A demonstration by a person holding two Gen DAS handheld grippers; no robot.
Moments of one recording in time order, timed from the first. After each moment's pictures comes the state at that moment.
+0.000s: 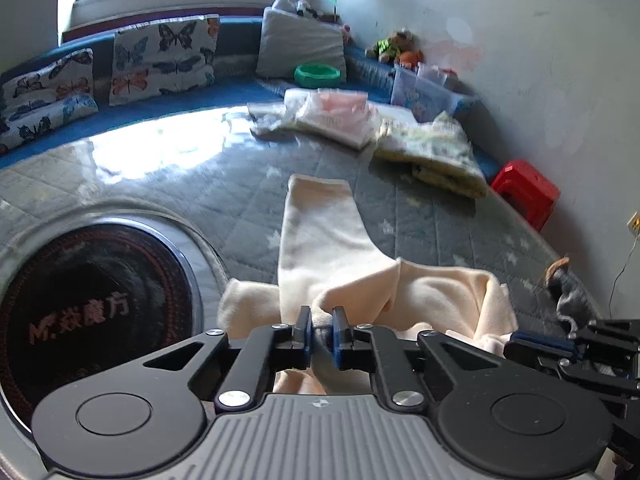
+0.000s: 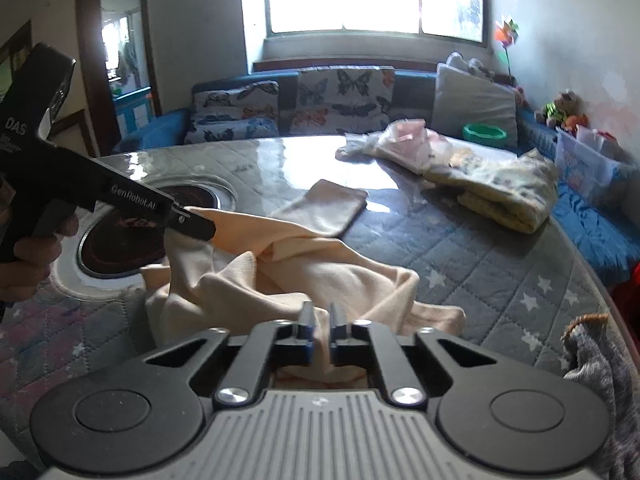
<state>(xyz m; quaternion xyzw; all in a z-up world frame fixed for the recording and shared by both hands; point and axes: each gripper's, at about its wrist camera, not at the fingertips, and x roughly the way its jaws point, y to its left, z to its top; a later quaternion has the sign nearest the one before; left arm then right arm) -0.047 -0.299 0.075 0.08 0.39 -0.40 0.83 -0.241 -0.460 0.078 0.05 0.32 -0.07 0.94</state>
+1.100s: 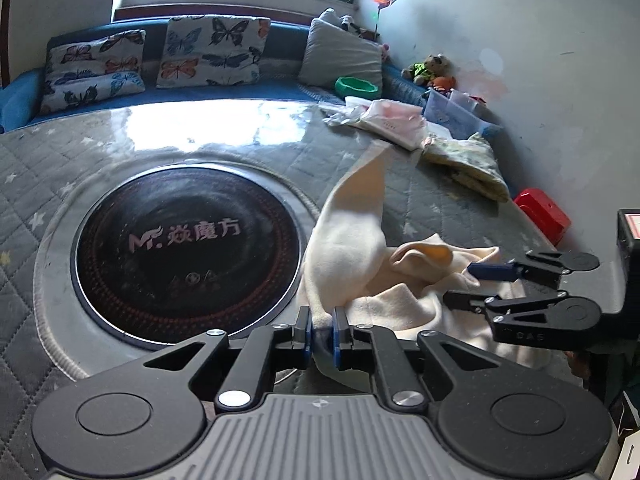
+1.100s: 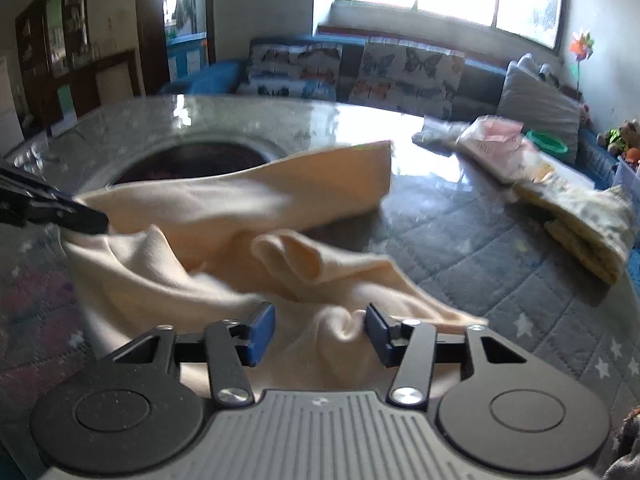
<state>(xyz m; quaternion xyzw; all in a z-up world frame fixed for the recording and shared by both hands) -0.063 -0.177 0.070 0.03 0.40 -0.36 0.84 -0.164 -0.425 0.052 -0.02 0.39 0.01 0.92</state>
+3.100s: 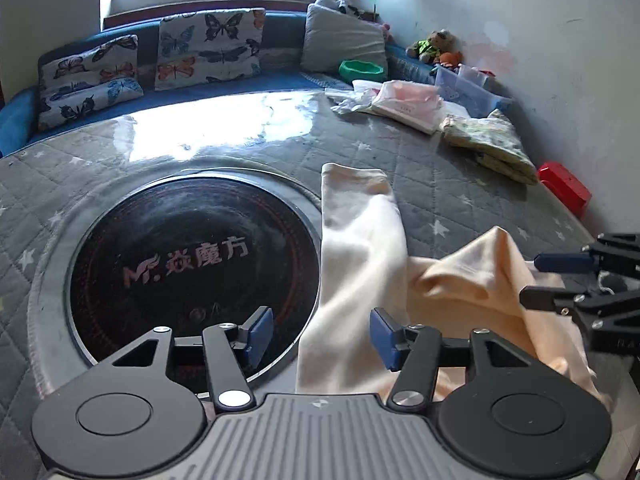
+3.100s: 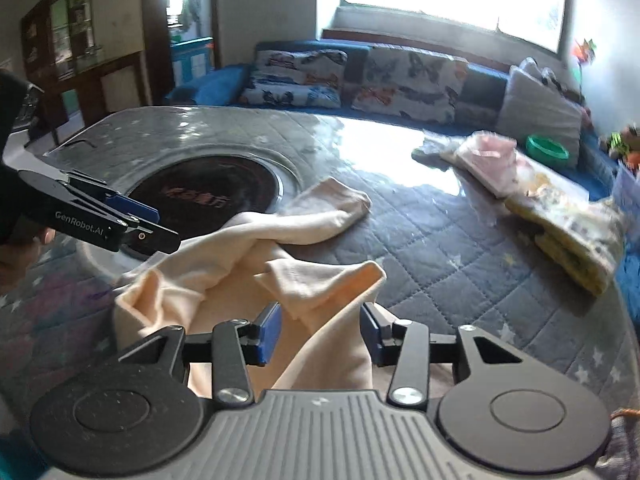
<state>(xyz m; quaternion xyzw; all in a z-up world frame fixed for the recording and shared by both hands) -0.025 -0.216 0.055 0.08 0.41 -0.36 0.84 -0.175 -0.433 0.084 -0.01 0.38 0.01 0.93</state>
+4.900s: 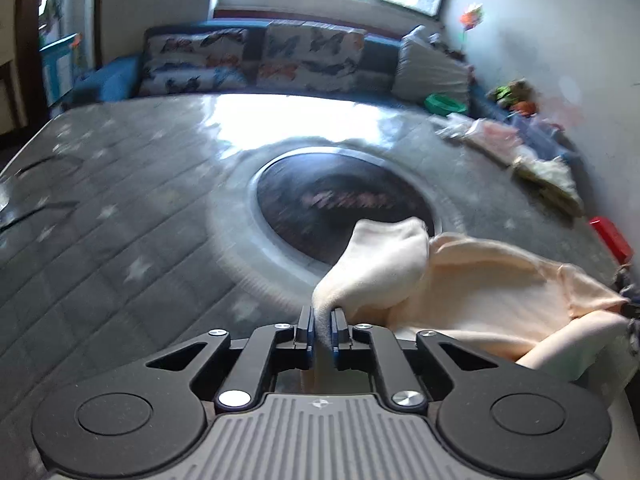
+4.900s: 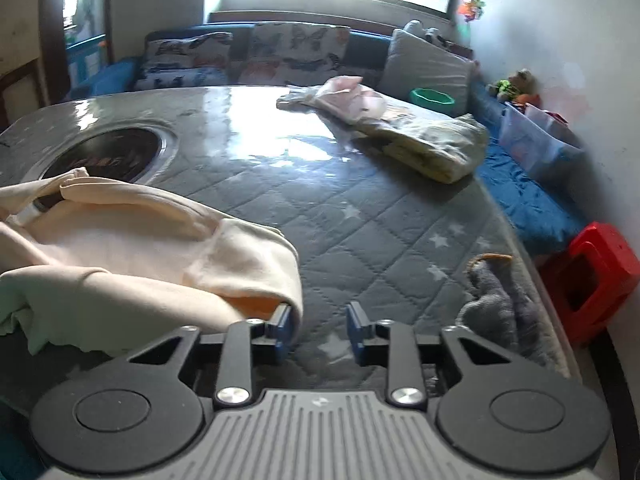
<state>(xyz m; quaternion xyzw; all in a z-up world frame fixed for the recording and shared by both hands) -0.083 -0.043 0.072 0.02 0.41 -0.24 0.88 -0.283 -0.470 0.082 0.00 0.40 -0.15 0.90</state>
